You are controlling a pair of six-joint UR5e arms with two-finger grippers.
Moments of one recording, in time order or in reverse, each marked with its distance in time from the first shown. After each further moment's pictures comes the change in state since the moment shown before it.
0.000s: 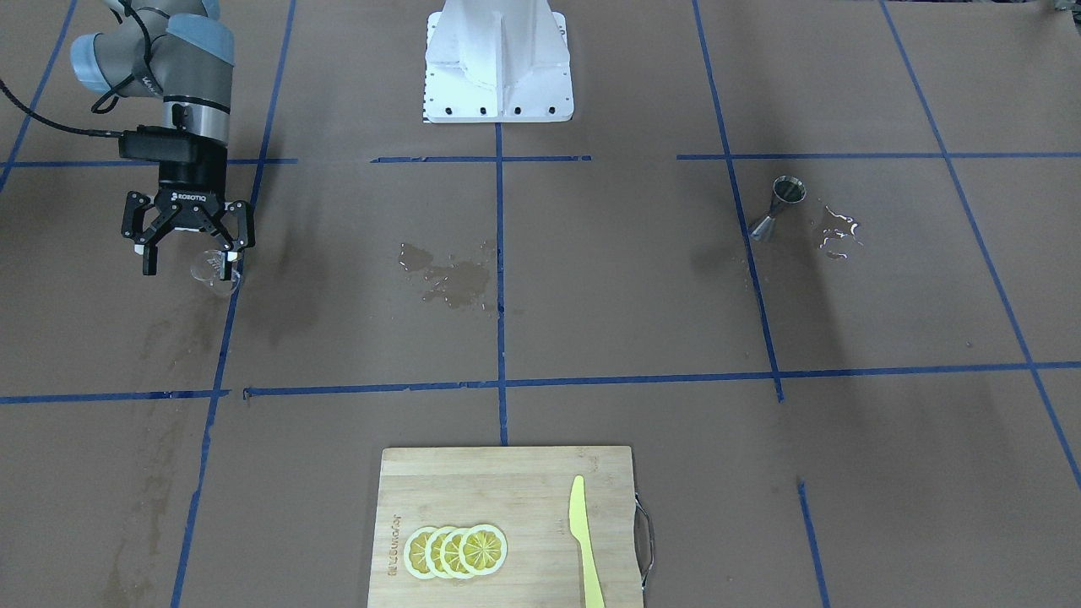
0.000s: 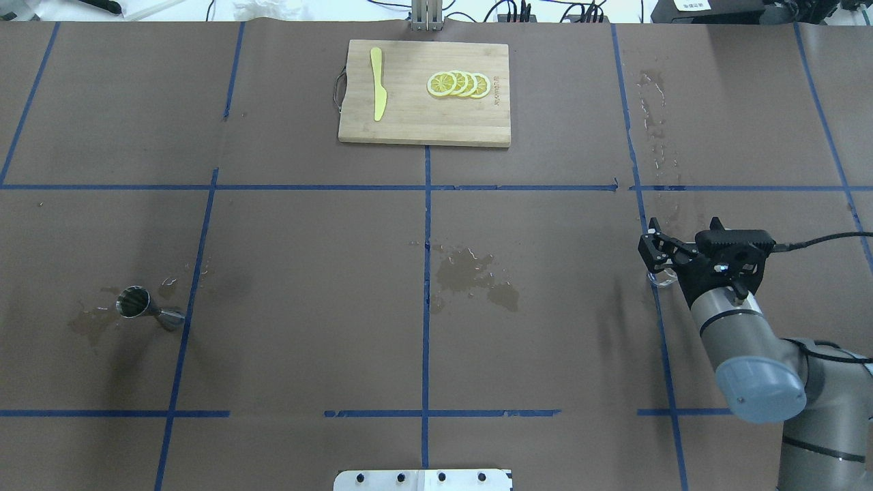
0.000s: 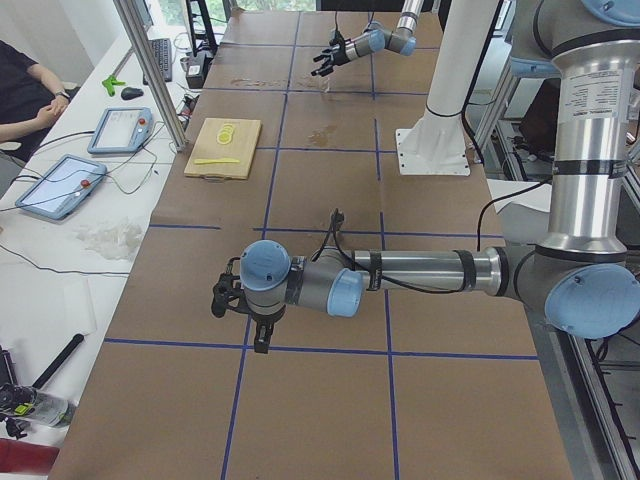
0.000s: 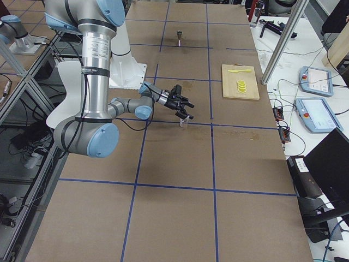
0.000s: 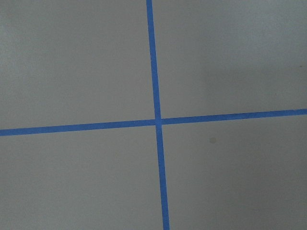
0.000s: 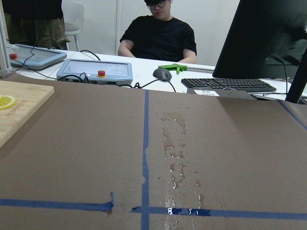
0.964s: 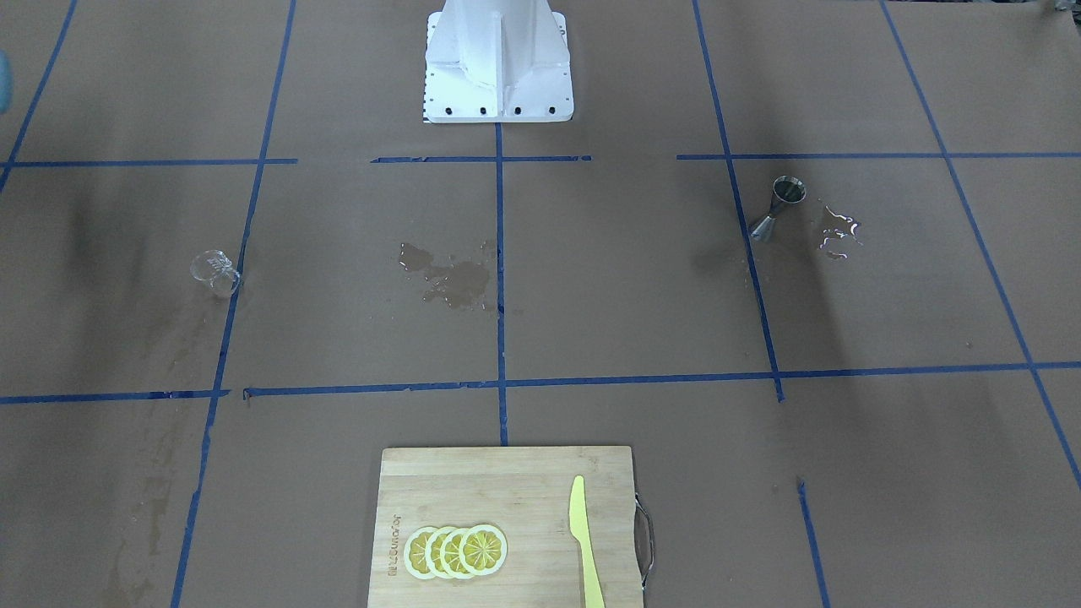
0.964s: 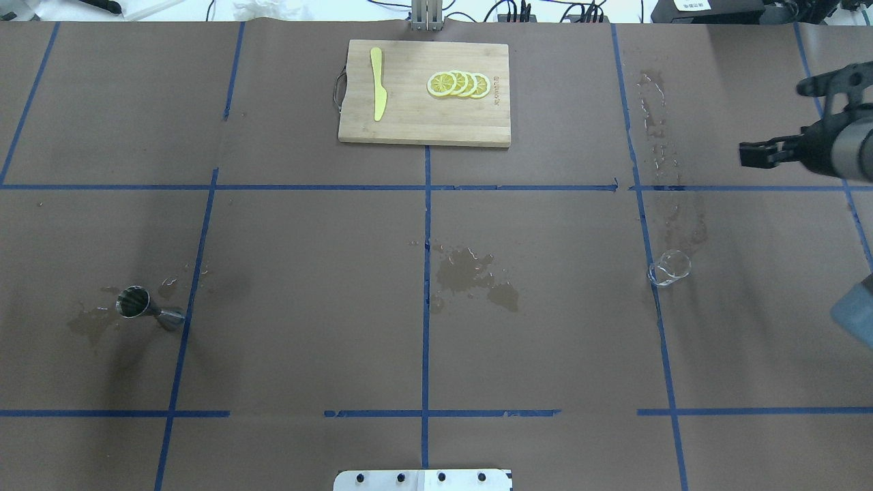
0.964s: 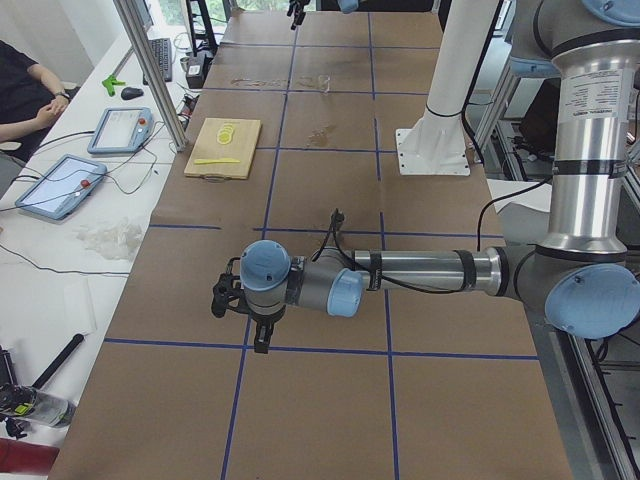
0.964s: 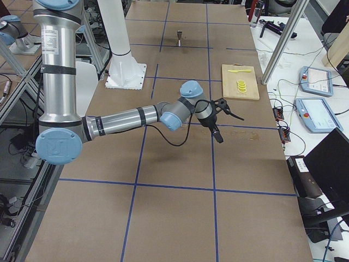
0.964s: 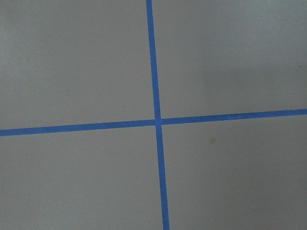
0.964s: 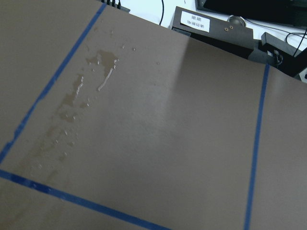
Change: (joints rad) left arm 0.000 0.000 0.000 -0.001 0.000 0.000; right arm 0.929 0.058 -0.093 -0.161 1.250 -0.970
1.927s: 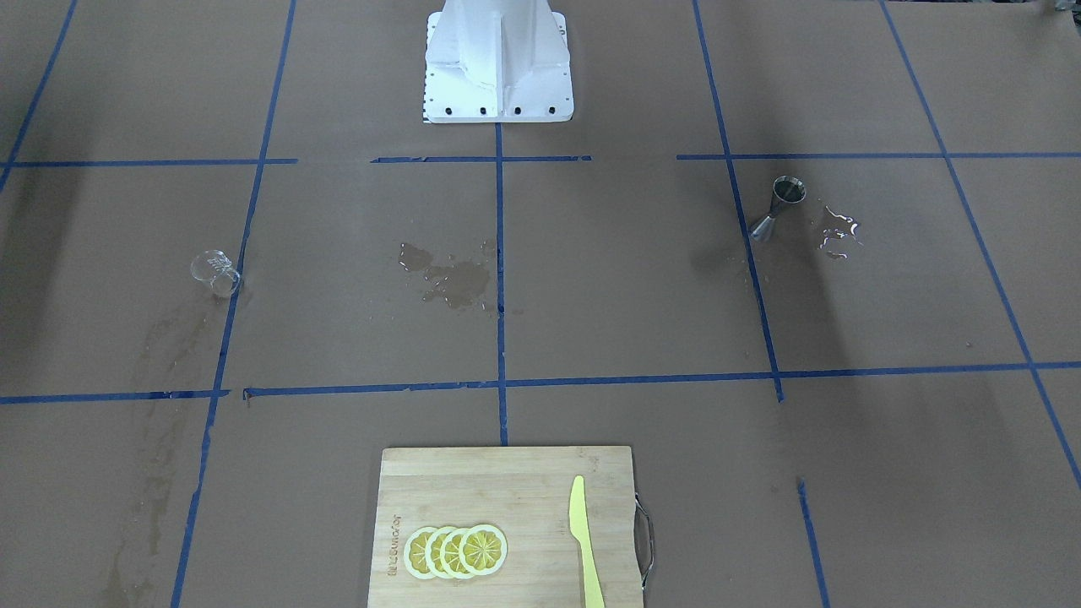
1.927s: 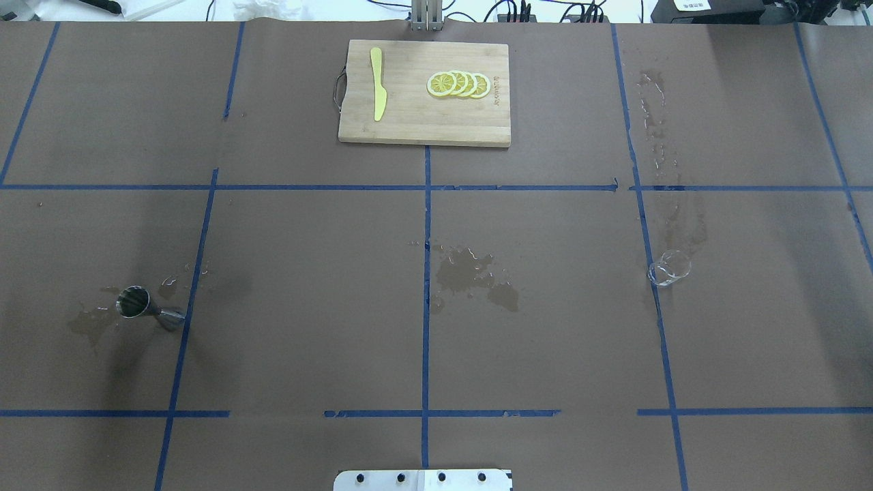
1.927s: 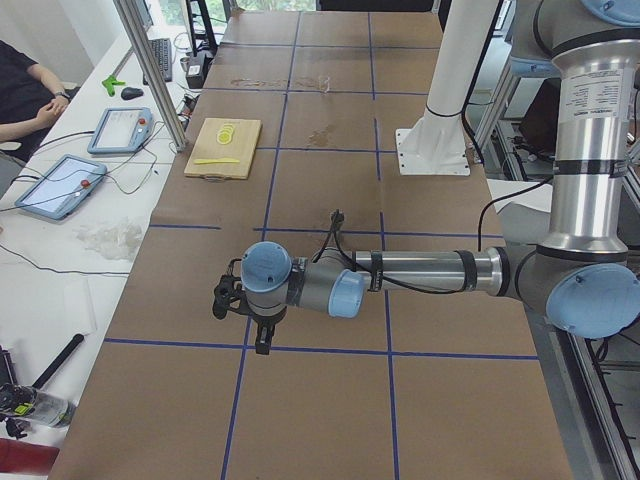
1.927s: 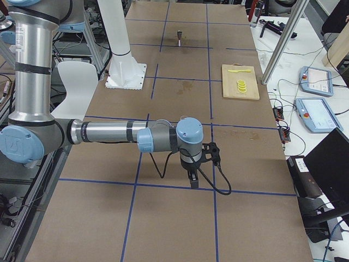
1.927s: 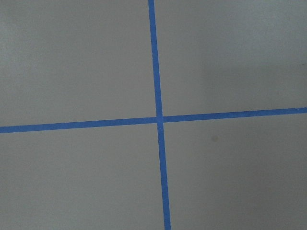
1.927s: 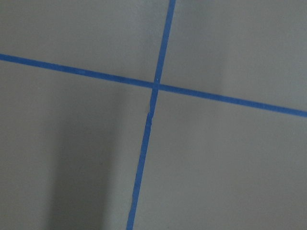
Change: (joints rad) left arm 0.000 0.004 0.000 0.000 0.000 0.000; right arm 0.286 -0.093 -0.051 -0.493 0.266 -0.376
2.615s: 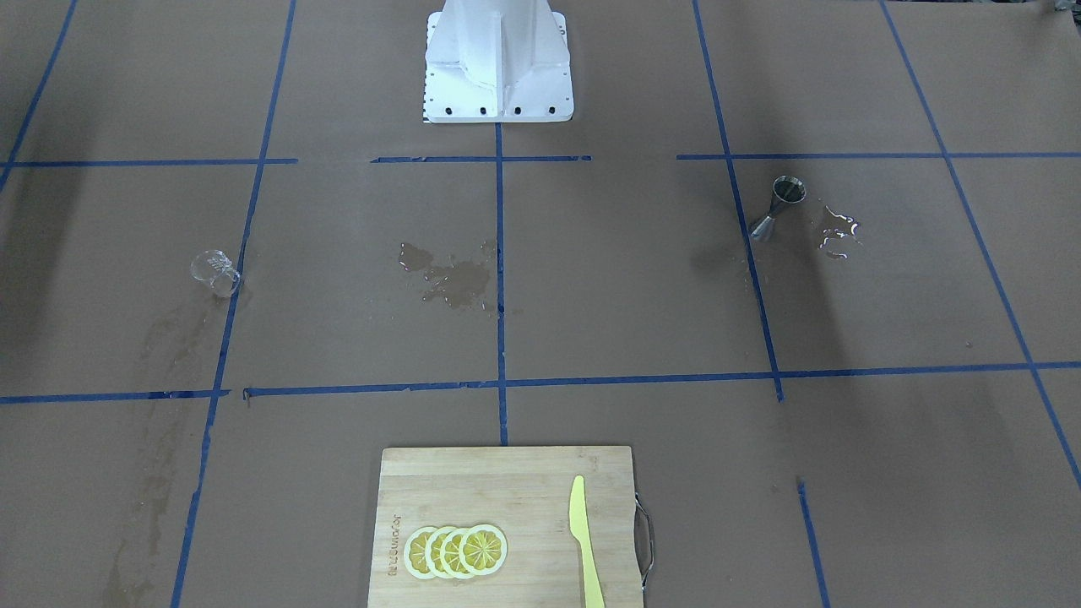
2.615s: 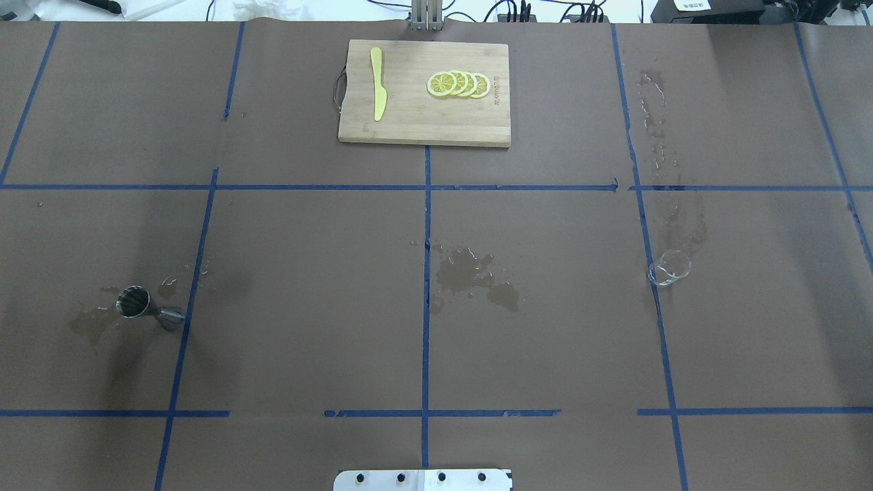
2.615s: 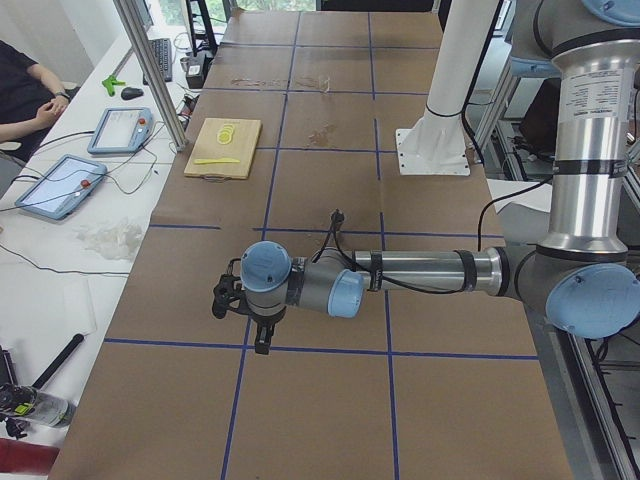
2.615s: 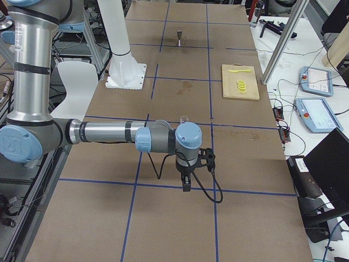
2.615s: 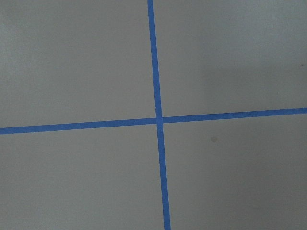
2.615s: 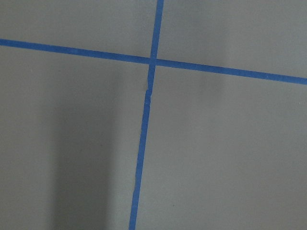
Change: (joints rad) left arm 0.000 -0.001 0.003 -0.001 0.000 0.001; right arm 0.001 -0.010 0.008 -0.058 0.010 -0.002
